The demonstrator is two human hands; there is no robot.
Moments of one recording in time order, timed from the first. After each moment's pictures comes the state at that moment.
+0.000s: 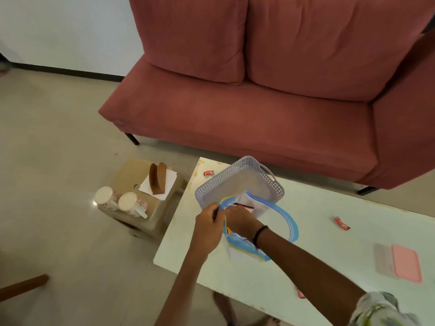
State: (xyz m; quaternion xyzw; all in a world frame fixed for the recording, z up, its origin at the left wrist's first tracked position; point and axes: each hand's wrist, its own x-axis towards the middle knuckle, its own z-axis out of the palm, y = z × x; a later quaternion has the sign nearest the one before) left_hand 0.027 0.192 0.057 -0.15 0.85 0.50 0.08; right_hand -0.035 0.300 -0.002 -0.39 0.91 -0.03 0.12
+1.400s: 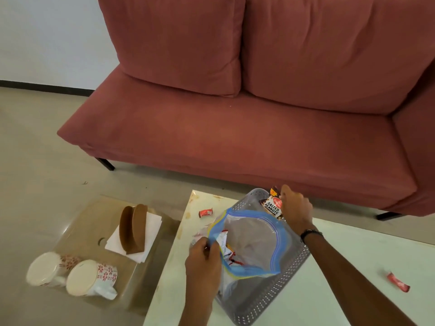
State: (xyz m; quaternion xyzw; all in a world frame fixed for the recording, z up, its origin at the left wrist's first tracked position) left_hand -0.116 0.145 -0.069 -0.26 0.81 0.52 0.10; right_hand -0.233 0.368 -0.123 0.10 0.99 -0.13 0.04
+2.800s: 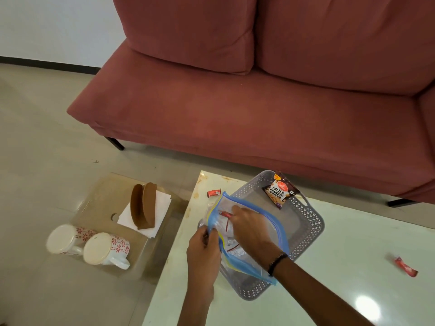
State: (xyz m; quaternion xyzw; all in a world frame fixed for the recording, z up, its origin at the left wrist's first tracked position) left_hand -0.095 0.135 -0.069 -0.29 0.74 0.60 0.09; right_hand -0.157 0.244 -0.119 -0.19 0.98 -0.05 0.10
